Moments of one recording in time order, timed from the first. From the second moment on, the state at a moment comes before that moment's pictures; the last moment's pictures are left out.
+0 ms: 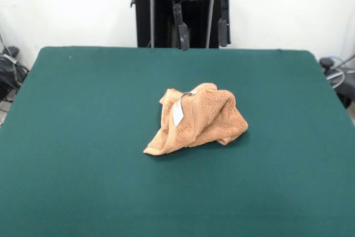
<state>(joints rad) -0.57 -0.93 0.43 1.78 -0.07 0.54 1.57</state>
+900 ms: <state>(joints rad) -0.57 -0.89 0.43 1.78 -0.07 0.54 1.57</state>
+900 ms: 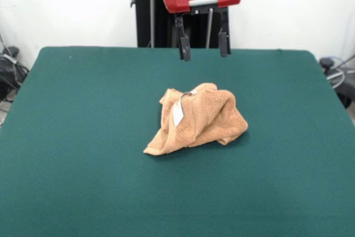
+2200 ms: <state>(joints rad) -0.57 -0.94 0.43 1.78 -0.07 0.54 1.57</state>
